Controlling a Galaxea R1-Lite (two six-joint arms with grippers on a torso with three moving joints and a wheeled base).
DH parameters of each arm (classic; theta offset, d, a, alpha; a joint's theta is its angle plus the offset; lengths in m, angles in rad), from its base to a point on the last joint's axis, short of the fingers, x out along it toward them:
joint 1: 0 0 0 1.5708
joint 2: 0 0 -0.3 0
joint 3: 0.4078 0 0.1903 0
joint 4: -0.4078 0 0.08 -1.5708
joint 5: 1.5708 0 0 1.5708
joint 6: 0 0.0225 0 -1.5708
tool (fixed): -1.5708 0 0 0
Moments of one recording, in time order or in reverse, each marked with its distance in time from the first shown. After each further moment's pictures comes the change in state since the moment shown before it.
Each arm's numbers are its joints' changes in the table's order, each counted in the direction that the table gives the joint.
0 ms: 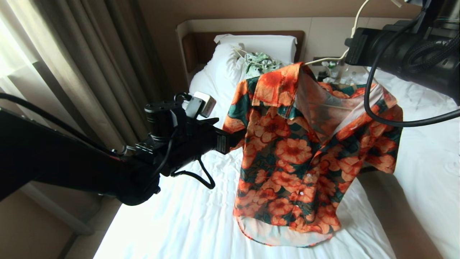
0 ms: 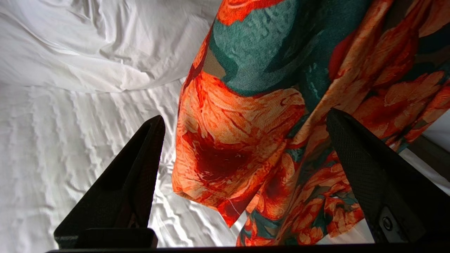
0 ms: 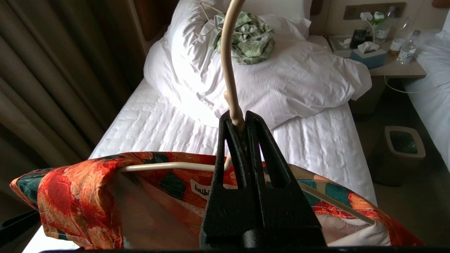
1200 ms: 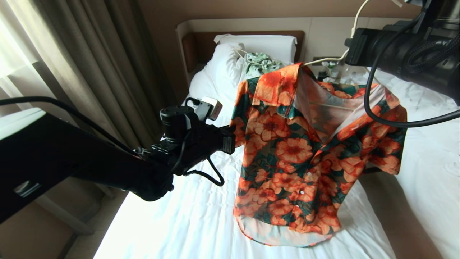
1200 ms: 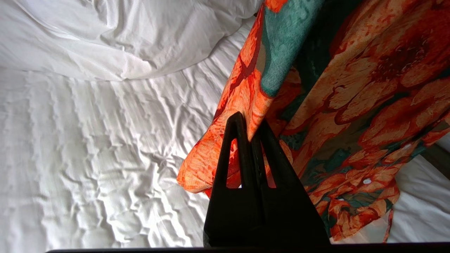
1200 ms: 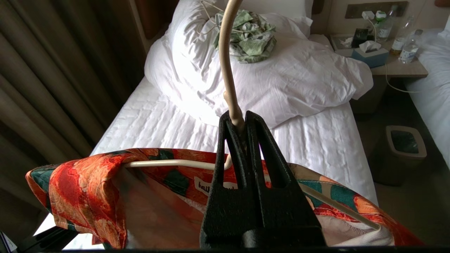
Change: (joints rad) left arm 0.003 -0.081 0.055 0.010 0.034 -0.021; right arm 0.001 0.000 -0.001 0.000 0.000 0.000
